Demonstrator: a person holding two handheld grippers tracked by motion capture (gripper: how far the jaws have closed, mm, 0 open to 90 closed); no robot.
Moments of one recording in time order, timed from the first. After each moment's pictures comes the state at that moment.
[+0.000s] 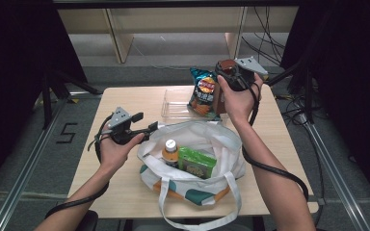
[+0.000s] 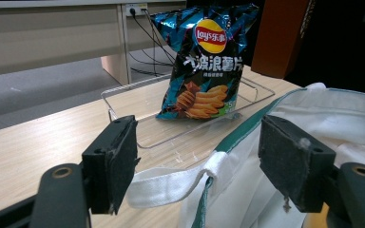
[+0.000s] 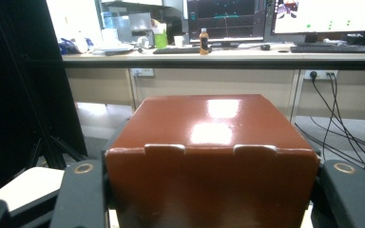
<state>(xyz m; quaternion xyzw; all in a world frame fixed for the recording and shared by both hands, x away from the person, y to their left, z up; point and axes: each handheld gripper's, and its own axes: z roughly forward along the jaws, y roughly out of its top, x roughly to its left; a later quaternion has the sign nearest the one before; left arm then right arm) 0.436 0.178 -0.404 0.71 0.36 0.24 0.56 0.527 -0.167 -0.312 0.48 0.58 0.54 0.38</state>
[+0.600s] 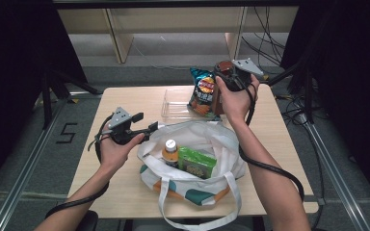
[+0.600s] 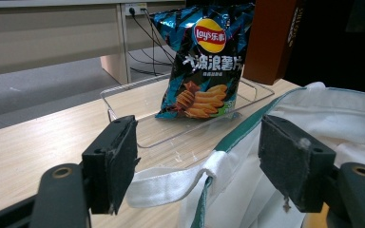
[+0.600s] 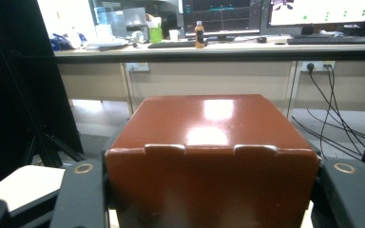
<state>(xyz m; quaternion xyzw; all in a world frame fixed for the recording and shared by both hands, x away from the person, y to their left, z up) 0.436 0.178 -0.404 0.71 0.36 0.24 0.56 0.538 -0.165 -0.324 0.49 0.58 0.53 0.37</state>
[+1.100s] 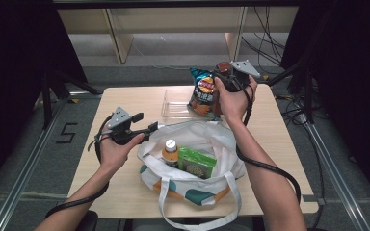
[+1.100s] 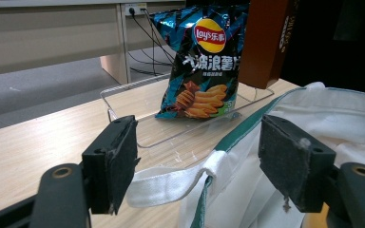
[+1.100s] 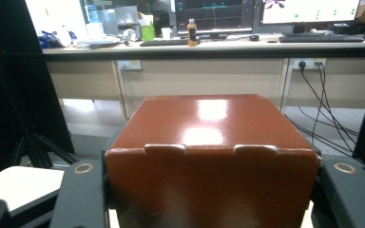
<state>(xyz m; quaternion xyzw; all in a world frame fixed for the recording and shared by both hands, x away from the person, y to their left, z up) 0.437 0.178 -0.406 0.71 0.36 0.24 0.56 0.546 -0.162 -0.334 0.50 0.58 0.52 0.38</state>
